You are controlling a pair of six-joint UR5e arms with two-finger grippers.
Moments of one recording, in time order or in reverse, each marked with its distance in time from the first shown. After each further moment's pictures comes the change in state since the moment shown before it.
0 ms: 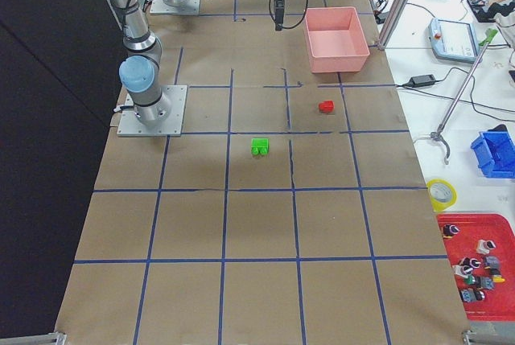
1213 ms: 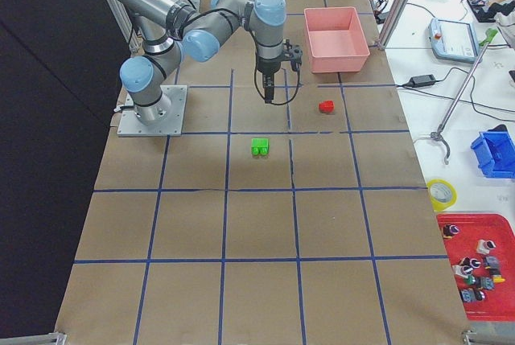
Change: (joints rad) left arm 0.182 -0.008 -0.270 0.213 0.007 -0.493; right arm -0.561 -0.080 0.312 -0.218 0.047 -0.568
